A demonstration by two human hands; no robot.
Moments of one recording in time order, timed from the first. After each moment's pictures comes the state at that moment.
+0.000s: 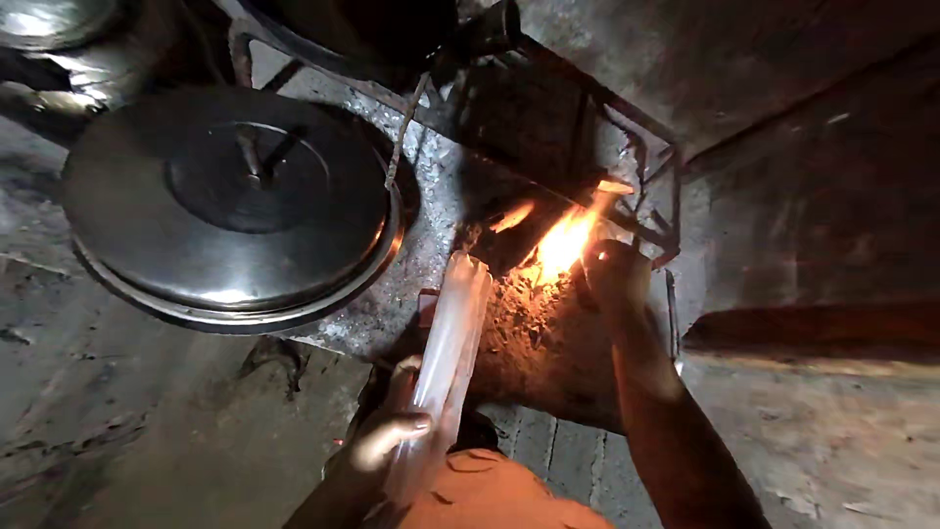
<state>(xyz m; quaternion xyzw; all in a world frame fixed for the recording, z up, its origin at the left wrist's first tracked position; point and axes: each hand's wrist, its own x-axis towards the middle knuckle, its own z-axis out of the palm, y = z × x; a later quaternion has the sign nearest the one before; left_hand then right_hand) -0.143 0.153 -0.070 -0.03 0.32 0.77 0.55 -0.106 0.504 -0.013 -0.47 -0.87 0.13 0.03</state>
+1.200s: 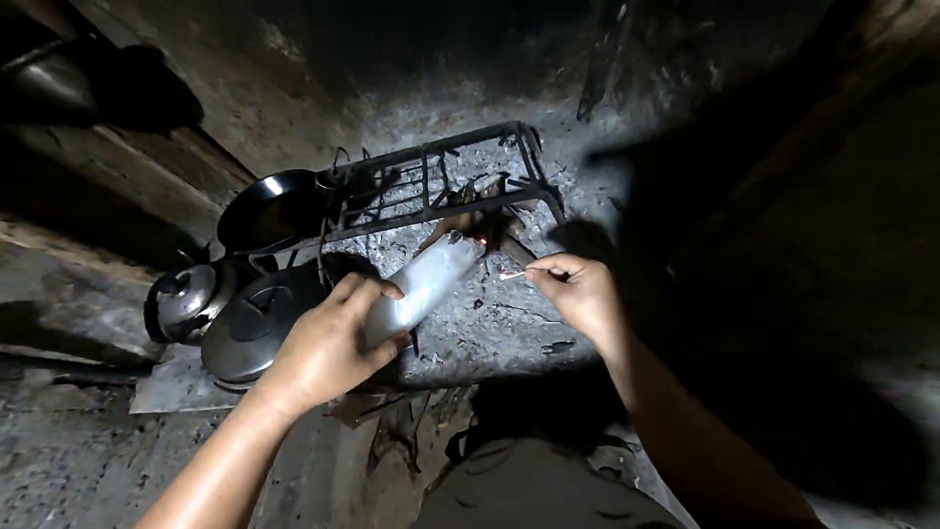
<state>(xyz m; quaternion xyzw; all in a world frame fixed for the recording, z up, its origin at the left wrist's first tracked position) -0.163 0.250 0.120 0.62 0.77 0.13 0.04 0.066 0.471 0.020 -0.35 -0.77 0.41 0.34</state>
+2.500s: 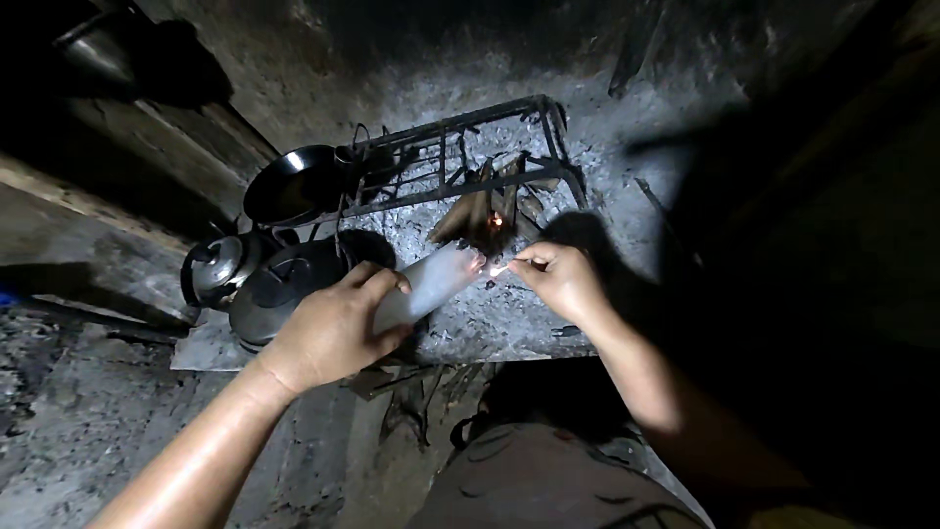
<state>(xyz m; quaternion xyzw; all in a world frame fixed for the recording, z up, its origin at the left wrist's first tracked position) -0.150 0.238 0.133 0.63 0.78 0.02 0.06 0.045 0.459 0.021 -0.34 -0.82 0.41 0.22</state>
